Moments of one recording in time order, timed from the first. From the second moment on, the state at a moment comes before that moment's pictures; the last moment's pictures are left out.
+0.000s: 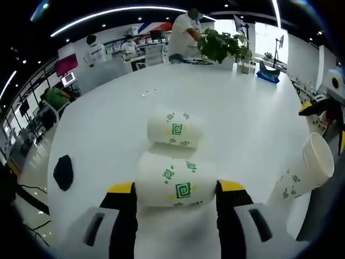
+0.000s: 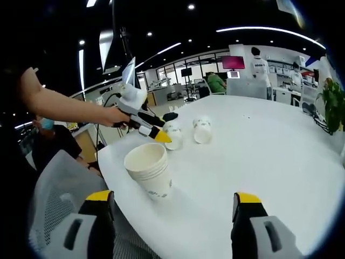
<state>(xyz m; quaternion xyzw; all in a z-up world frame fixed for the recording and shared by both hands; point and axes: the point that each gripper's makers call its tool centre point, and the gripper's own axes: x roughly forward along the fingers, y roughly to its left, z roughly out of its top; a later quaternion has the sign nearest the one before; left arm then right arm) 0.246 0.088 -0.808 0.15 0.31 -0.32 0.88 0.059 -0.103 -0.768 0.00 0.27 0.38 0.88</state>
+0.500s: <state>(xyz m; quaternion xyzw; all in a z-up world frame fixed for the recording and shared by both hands) 0.227 0.089 -0.795 0.14 0.31 -0.33 0.88 0.060 -0.103 -0.763 0.00 0.27 0.38 0.88</state>
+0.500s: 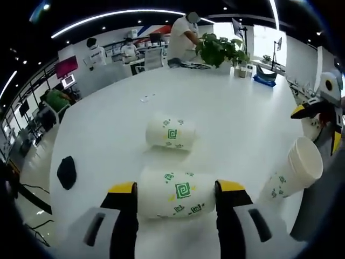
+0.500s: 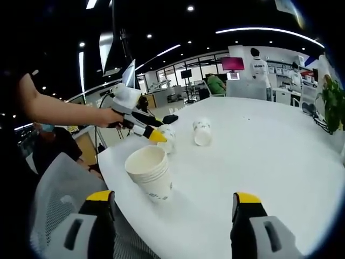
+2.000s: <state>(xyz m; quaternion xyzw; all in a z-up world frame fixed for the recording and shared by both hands) 0.114 0.025 -0.666 0.14 0.18 -0.46 0.86 0.064 -0.073 -0.699 0.13 0.26 0.43 0.86</state>
